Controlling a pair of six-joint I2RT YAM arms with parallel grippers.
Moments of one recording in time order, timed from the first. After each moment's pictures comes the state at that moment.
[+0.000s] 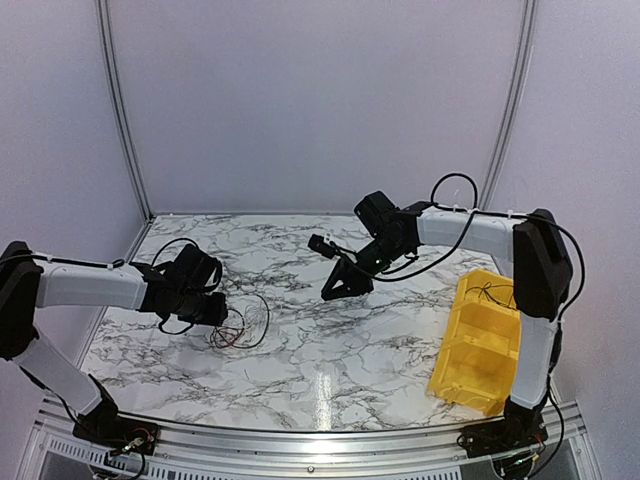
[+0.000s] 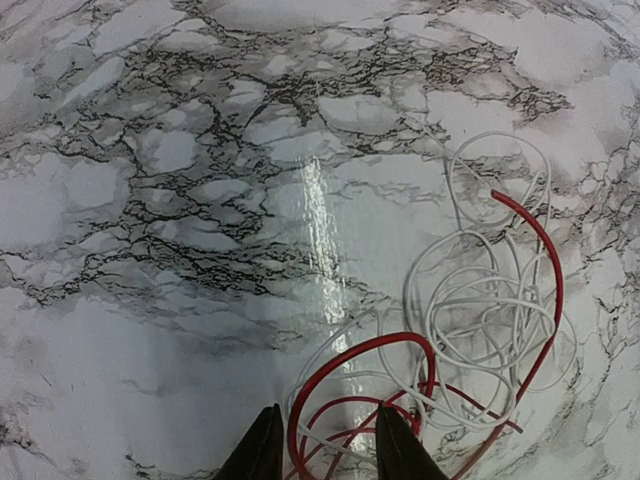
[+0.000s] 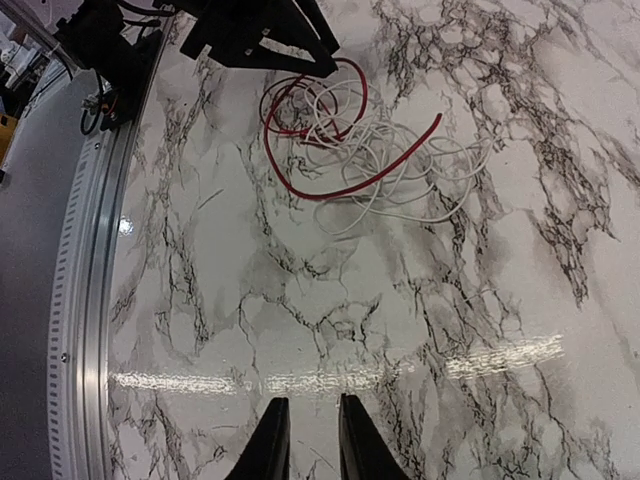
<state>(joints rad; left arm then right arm) -0.64 1.48 0.77 -0.28 -0.14 -0.48 0.64 1.97 1.57 -0.70 -0.78 -0.53</state>
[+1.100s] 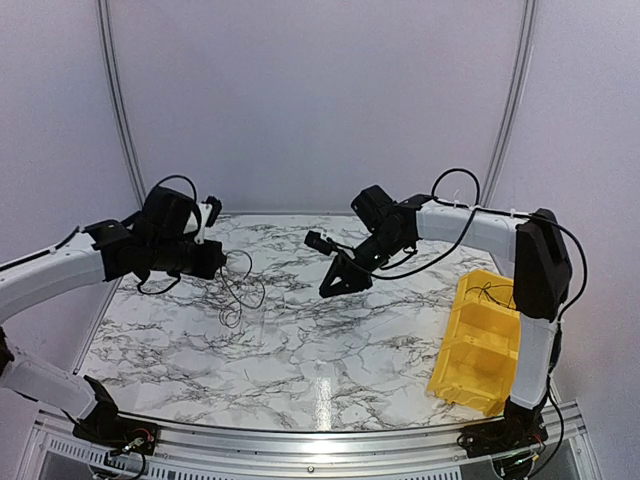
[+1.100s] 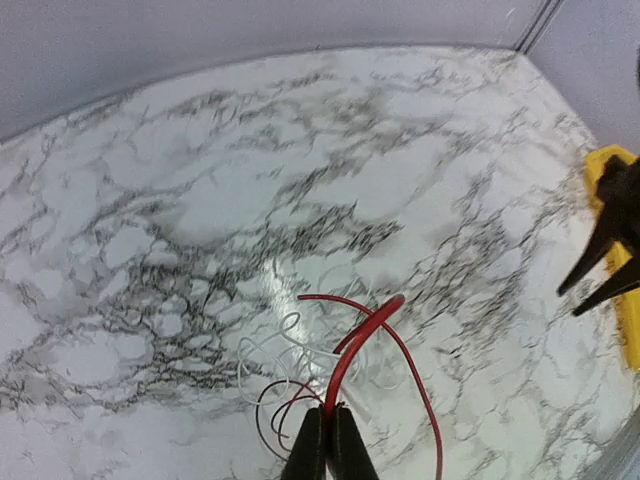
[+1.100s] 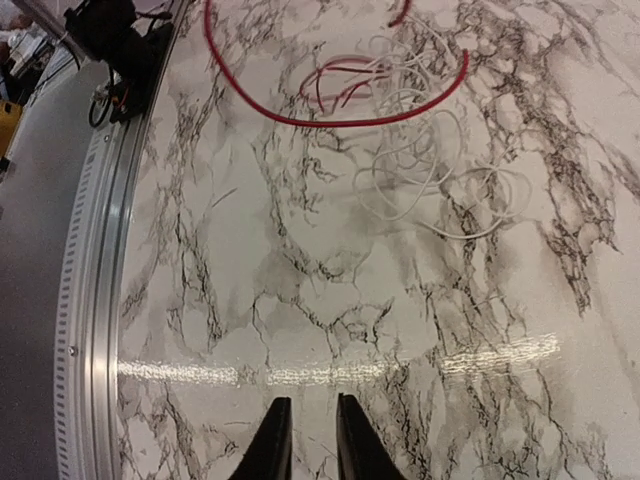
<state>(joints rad) -0.66 1.31 1.01 -0.49 -0.10 -0.31 0.66 1.98 1.60 -0.77 -0.78 -0.57</state>
